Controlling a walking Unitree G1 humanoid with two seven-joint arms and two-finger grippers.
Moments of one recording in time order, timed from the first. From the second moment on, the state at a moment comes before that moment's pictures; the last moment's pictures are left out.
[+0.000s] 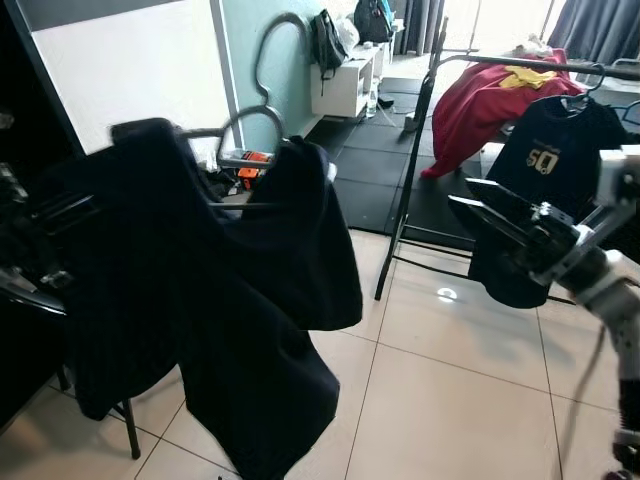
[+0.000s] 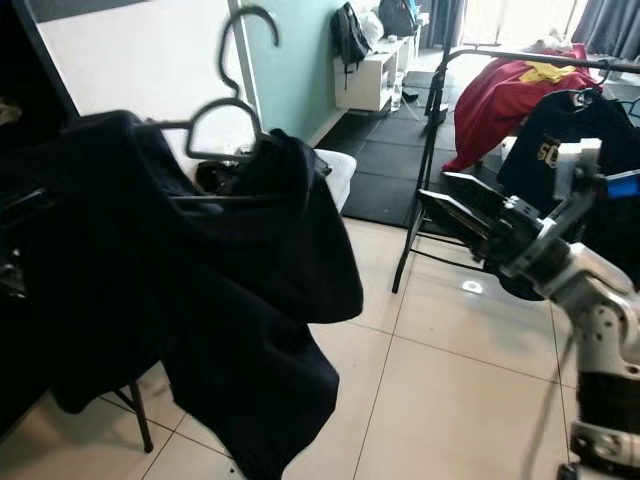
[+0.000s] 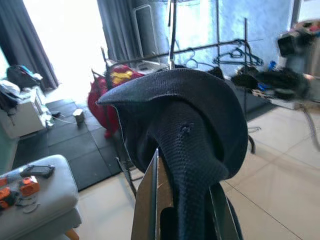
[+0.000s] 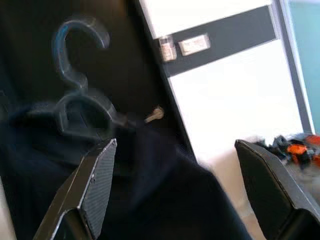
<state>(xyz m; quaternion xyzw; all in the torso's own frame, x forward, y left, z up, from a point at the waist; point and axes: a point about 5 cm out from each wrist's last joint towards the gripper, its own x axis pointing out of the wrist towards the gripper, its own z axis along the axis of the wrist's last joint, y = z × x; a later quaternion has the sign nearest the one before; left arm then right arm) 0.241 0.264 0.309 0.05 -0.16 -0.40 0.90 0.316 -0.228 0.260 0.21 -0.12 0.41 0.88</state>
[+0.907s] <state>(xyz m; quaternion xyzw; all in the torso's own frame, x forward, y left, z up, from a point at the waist) 0.259 0.214 0.287 0.08 -0.14 -0.38 0.91 0.340 -0.152 0.220 0.29 0.06 0.31 0.90</state>
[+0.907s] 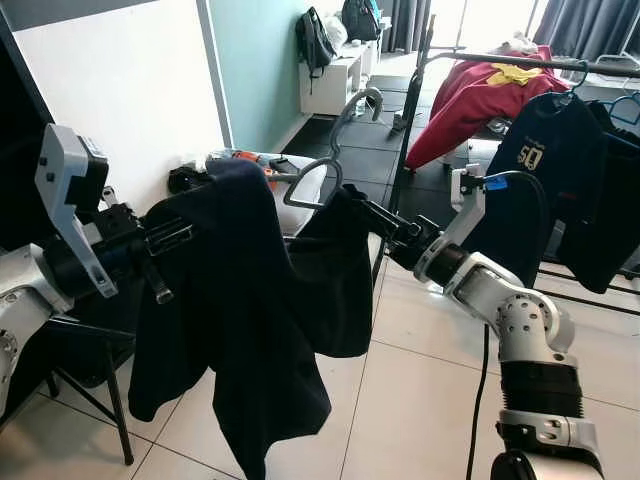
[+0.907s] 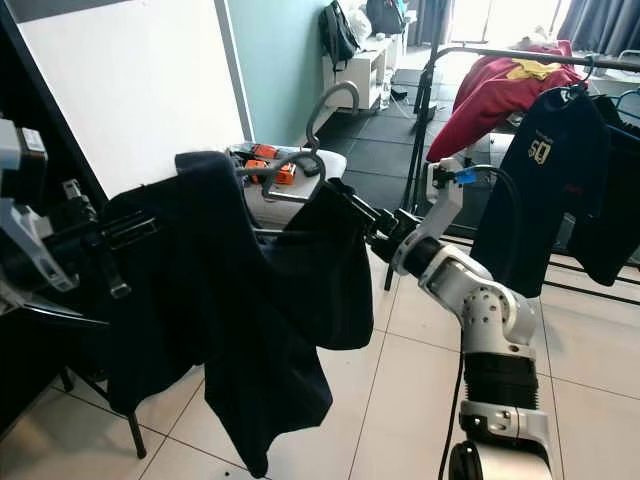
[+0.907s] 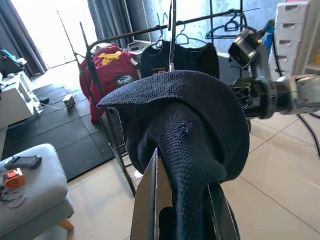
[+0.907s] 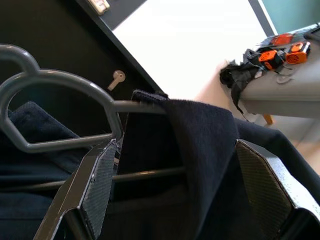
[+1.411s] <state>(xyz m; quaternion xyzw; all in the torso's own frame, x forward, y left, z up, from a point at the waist) 0.263 0.215 0.286 0.08 -0.14 -0.36 0.92 0.334 -0.147 0.205 0.28 0.12 0.28 0.91</state>
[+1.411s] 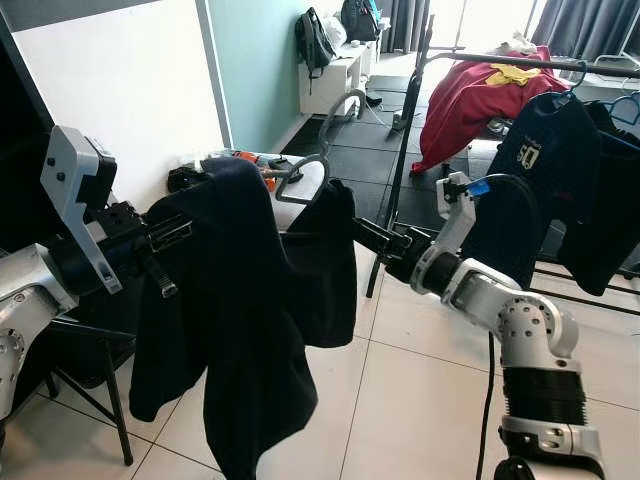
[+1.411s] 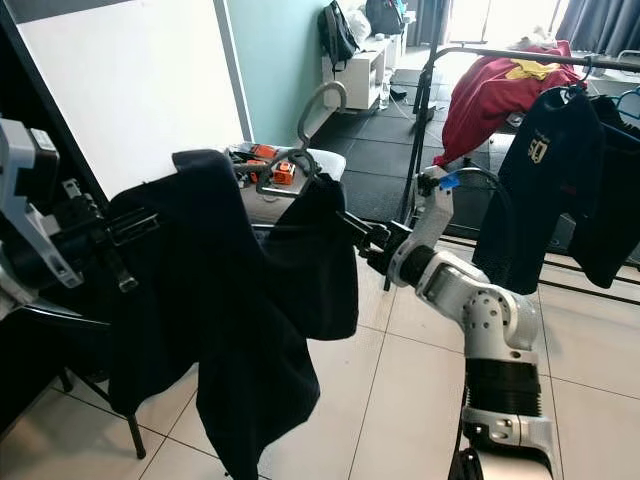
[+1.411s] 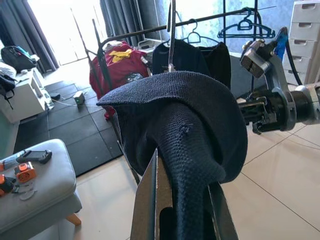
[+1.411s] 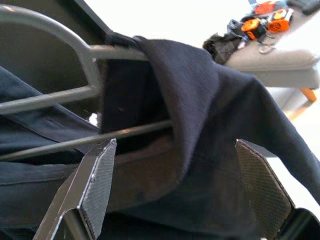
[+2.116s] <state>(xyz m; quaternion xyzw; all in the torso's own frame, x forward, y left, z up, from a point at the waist) 0.255 0.203 0.295 0.07 -0.17 -0.38 0.91 0.342 -0.142 0.199 0.31 0.12 0.25 0.91</state>
